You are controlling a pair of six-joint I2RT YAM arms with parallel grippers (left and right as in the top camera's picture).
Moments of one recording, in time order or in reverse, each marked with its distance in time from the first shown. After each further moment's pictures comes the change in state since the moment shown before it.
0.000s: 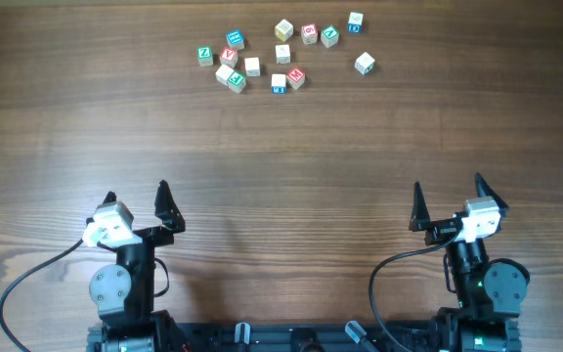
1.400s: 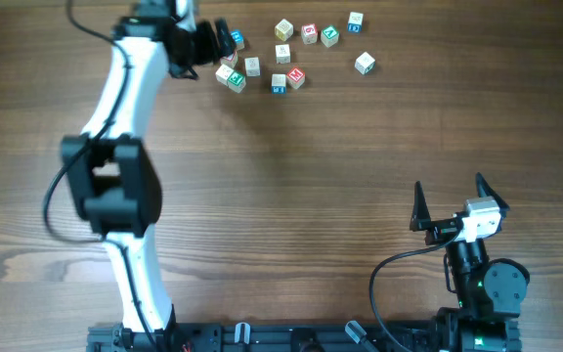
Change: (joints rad) left arm -0.242 2.225 1.949 -0.701 0.208 -0.100; right arm 0.000 -0.001 0.000 -0.003 0.007 0.000
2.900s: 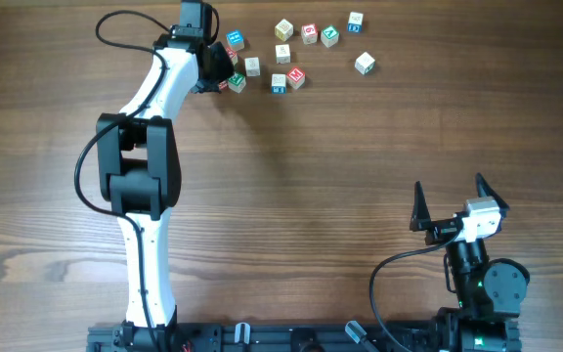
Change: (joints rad) left arm -0.056 0.169 0.000 0.088 -0.228 -0.248; right arm 0.000 0.000 0.000 0.000 0.000 0.000
